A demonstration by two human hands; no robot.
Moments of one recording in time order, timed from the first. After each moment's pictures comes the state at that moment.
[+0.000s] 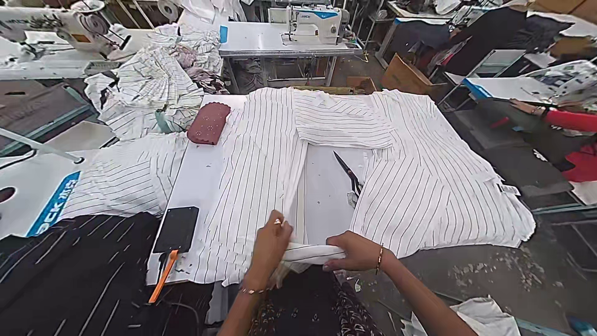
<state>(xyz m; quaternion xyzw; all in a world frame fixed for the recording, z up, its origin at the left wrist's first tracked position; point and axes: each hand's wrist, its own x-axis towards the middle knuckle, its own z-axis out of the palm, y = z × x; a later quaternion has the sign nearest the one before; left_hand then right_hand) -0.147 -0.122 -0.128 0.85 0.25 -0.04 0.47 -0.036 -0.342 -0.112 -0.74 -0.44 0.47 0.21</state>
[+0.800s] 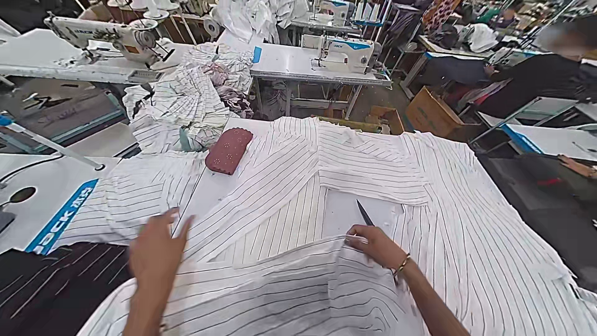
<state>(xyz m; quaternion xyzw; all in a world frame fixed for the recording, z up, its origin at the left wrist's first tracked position) -0.146 0.114 -0.125 0.88 0.39 0.19 0.22 0.116 -0.294 -0.102 -0.80 -0.34 0.38 0.30</state>
